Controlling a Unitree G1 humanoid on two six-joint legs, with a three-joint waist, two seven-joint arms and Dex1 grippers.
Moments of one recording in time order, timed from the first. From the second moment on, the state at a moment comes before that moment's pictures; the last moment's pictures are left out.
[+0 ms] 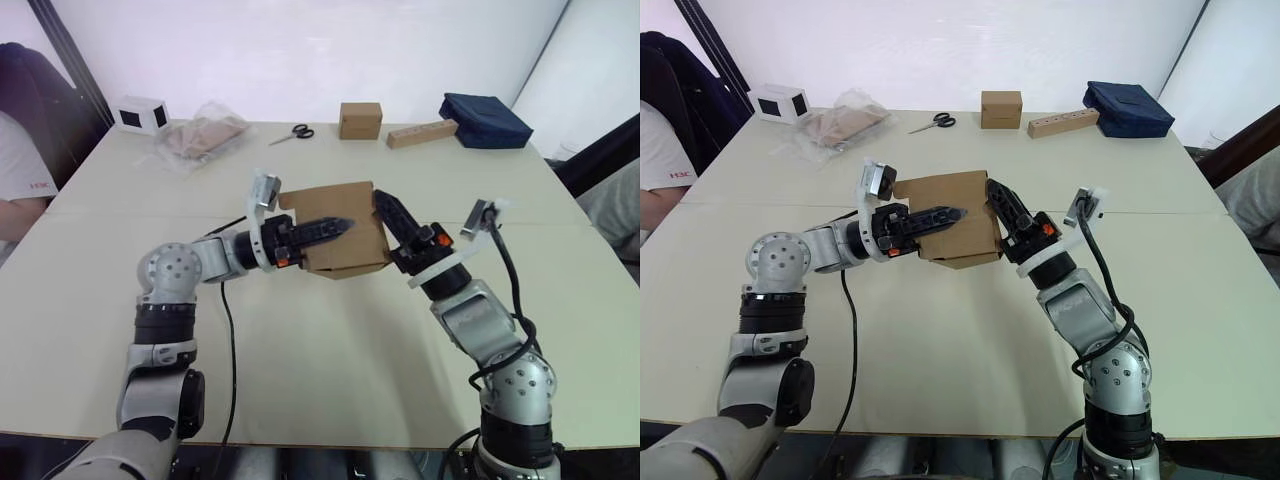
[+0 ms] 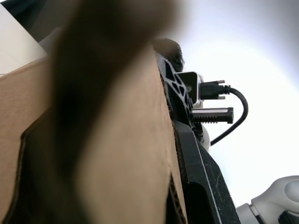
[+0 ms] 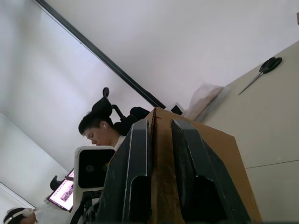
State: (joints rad) left arm -0.73 0.24 0.19 0.11 -1.05 1.23 -0.82; right arm -0.26 -0.14 -0.08 -0.54 1.28 0.54 -0.08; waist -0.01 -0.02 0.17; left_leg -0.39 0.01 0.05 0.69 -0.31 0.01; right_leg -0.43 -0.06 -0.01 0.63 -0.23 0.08
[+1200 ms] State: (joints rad) left arm -0.75 0.21 0.25 0.13 -1.10 1.21 -0.72; right arm -0.20 -0.28 -0.21 -0.57 1.36 0.55 -0.12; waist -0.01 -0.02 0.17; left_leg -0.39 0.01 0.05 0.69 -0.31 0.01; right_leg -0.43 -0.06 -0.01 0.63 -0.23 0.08
